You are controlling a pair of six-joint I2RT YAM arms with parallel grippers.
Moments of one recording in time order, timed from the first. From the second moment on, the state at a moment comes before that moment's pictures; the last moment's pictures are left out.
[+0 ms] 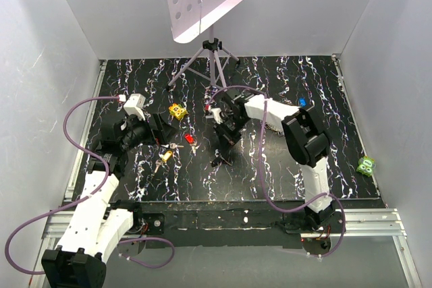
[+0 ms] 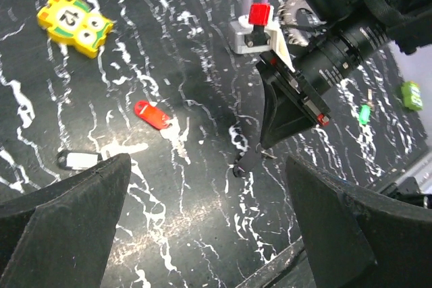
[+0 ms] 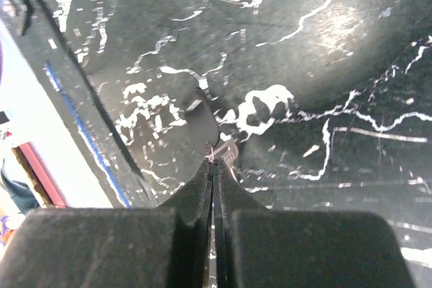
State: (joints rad) left arm -0.12 0.79 0.70 -0.33 0.46 -0.31; right arm 0.67 2.10 1.53 -0.87 -0.70 -0.18
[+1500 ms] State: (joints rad) left arm -0.86 0.78 0.32 0.48 0.28 -0.59; right arm 0.39 1.07 0.91 -0.66 -1.11 -0.59
